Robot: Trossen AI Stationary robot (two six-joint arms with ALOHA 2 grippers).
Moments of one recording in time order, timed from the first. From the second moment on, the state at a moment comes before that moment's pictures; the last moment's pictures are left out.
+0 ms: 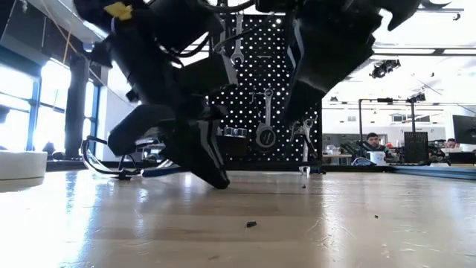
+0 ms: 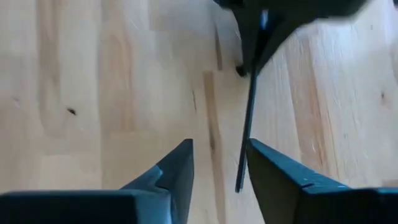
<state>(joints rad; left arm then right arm) -0.26 1.90 0.98 -0.05 -0.19 0.14 0.47 1.97 1.47 -0.72 0.37 0.47</state>
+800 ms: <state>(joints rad) -0.25 1.90 1.27 -0.64 -0.17 0.19 0.76 1.95 1.55 -1.00 0.79 0.78</state>
